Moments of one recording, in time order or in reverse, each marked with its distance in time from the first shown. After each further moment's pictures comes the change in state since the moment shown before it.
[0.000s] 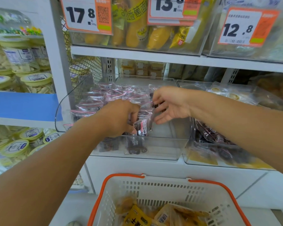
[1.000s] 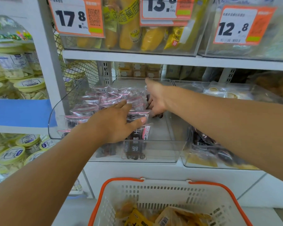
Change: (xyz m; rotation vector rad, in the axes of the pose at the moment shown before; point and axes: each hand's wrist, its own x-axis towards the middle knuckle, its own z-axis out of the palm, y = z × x) left_hand 0.001 0.006 0.007 0.180 -0.100 -0.129; right_hand 0.045 -0.020 0.013 0.268 0.043 0.061
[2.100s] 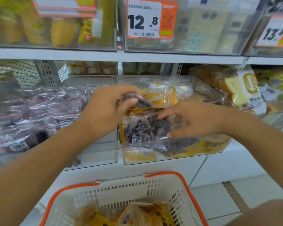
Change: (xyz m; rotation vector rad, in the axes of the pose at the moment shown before) left_hand 0.044 0.146 0.000 -0.548 0.511 0.550; right_hand -0.145 0.088 -0.218 -1.374 0.082 -0.492
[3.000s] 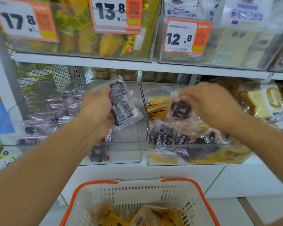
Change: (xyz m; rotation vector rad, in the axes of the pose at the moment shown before) left_hand -0.023 0.000 -0.059 -0.919 0.481 -0.934; right_hand 0.026 -0.034 -0.013 -0.236 0.632 -0.010
